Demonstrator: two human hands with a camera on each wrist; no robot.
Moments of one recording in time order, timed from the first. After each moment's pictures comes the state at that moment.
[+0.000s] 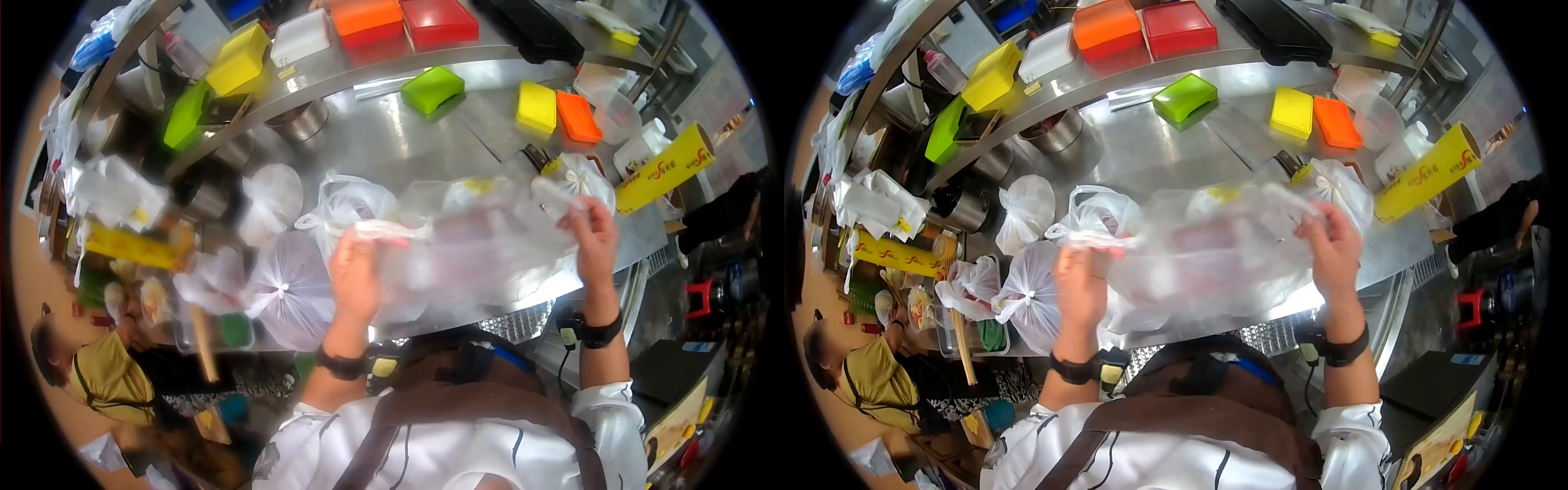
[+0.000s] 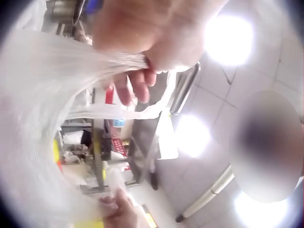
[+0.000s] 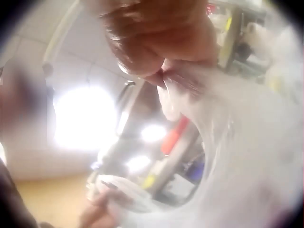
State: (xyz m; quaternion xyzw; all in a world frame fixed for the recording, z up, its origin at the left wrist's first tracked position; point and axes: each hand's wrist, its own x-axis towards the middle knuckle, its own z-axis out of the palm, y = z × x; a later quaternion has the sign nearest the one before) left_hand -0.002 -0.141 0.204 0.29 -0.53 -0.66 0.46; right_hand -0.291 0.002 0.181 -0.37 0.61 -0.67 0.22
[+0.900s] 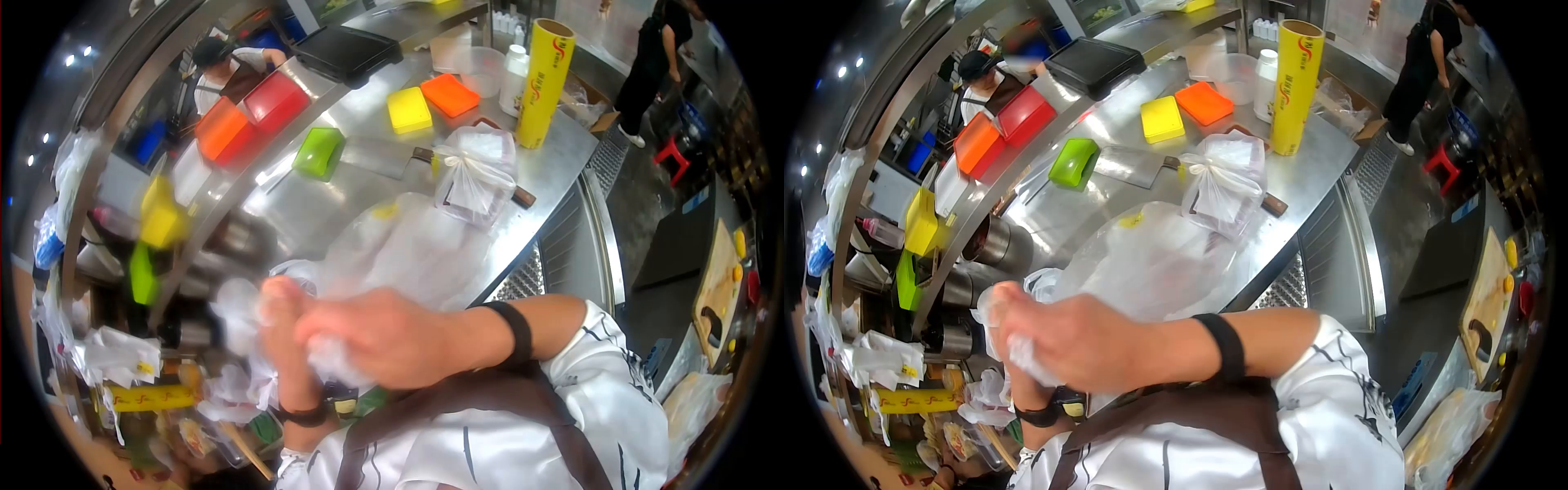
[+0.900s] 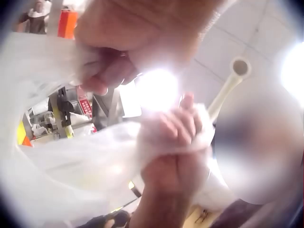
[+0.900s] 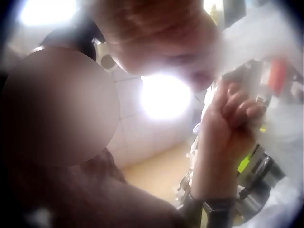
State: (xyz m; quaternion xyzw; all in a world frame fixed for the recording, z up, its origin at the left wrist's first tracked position) left_hand -0.009 -0.134 0.262 0.17 -0.77 -0.53 0.30; right_hand -0.139 -0.008 0.293 -0.61 0.40 -0.66 0.15
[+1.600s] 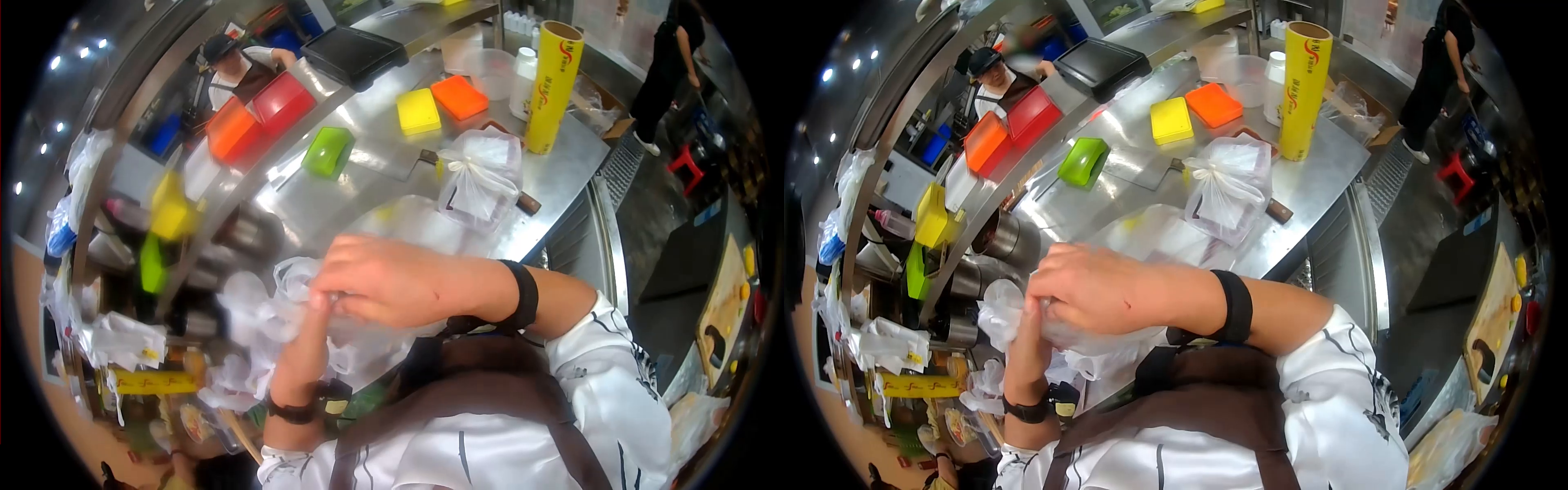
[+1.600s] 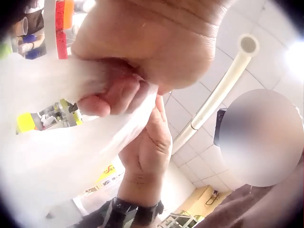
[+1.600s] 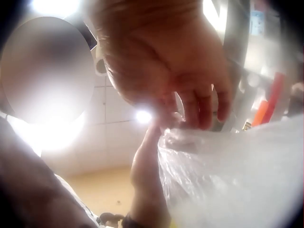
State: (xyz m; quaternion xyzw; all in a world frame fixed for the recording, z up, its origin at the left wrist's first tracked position) left_hand -0.026 -0.102 0.292 0.24 -0.72 -0.63 0.15; right_hand -0.208 -0.016 0.285 -0.73 0.41 -0.53 0.14
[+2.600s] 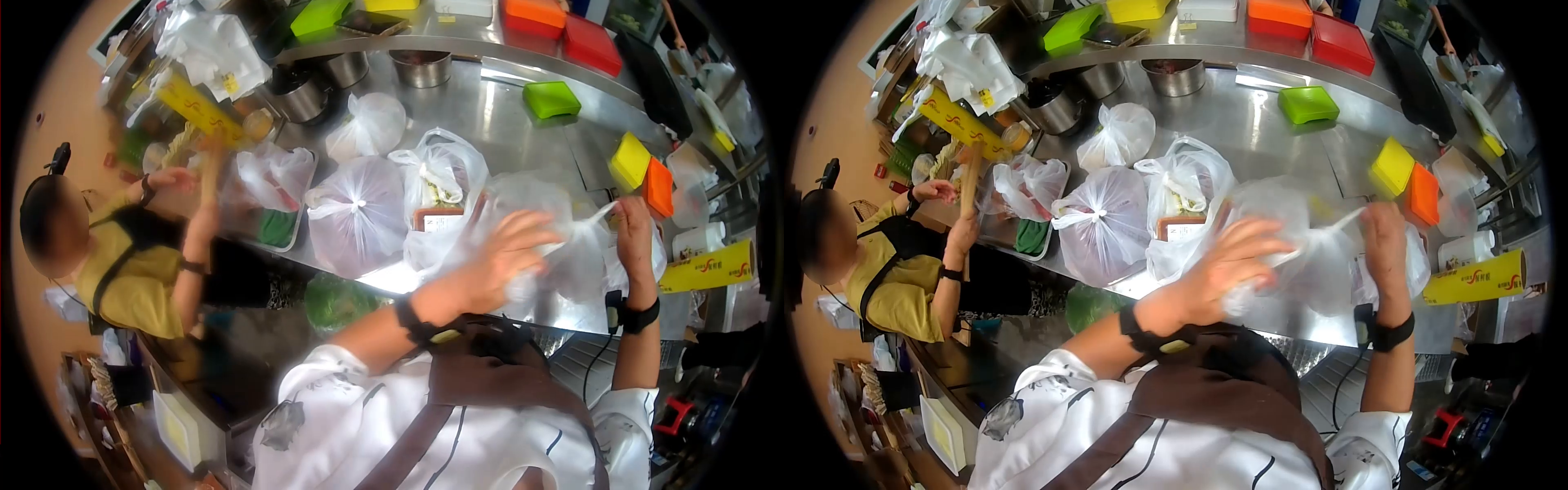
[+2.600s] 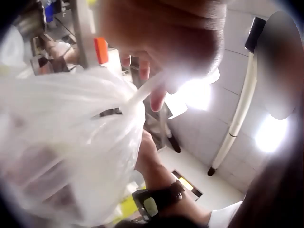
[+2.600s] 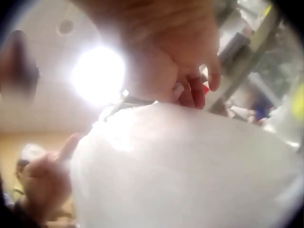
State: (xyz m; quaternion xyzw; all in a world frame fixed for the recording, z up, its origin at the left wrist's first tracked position) left_hand -0.004 -0.109 0.181 0.08 -0.83 -0.28 0.47; right_hand -0.318 -0.074 0.177 -0.71 0.61 -0.34 -0.06
